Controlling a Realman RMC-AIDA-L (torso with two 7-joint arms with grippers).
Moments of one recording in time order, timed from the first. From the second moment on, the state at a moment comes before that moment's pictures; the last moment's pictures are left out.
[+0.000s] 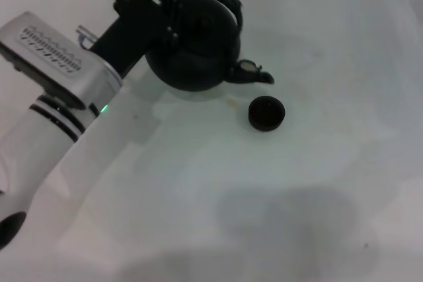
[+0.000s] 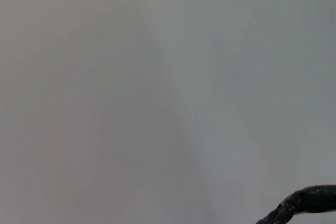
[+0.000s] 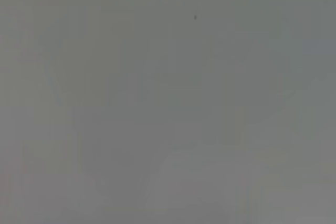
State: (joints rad) left arm -0.57 -2.08 2.75 0.33 -0.98 1.15 0.13; right arm 0.62 2.02 -0.75 -0.16 2.55 0.65 -2.70
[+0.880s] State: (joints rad) left arm -0.31 -2.09 2.68 0.52 -1.00 1.16 0.13; right arm 0.61 2.01 -0.75 -0.17 2.54 0.63 -2.71
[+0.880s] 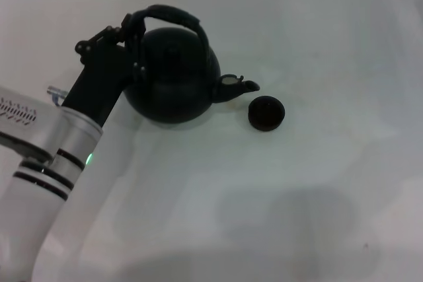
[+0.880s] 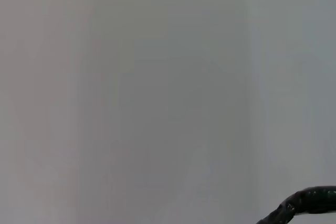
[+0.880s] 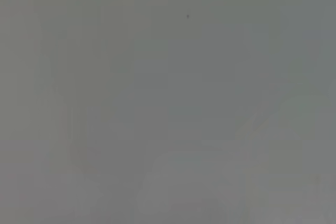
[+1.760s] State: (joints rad) left arm -0.25 -2.09 2.71 0.51 -1.01 1.16 0.08; right arm 0.61 2.01 -0.75 -0.17 2.55 0.65 -2.70
